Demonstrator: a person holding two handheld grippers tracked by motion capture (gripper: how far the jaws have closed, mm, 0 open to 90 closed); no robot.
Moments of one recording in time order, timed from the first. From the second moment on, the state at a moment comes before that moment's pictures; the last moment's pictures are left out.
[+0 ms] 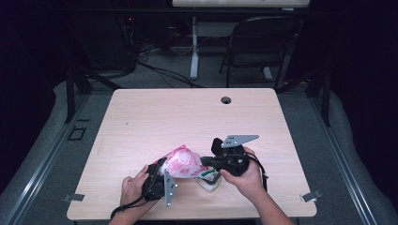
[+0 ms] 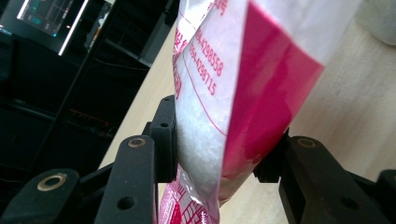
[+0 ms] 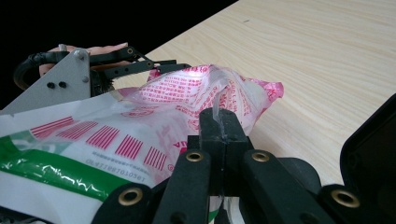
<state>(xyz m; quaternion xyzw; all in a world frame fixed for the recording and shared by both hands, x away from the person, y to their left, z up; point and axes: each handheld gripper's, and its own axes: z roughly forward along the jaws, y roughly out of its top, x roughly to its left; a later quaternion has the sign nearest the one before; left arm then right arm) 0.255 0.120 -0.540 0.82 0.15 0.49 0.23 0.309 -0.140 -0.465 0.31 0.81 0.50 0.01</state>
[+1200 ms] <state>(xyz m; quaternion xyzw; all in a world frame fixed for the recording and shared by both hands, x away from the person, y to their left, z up) 0.260 0.109 -0.519 0.81 0.07 0.56 0.14 0.314 -0.153 -0.465 0.32 0.79 0.53 0.02</state>
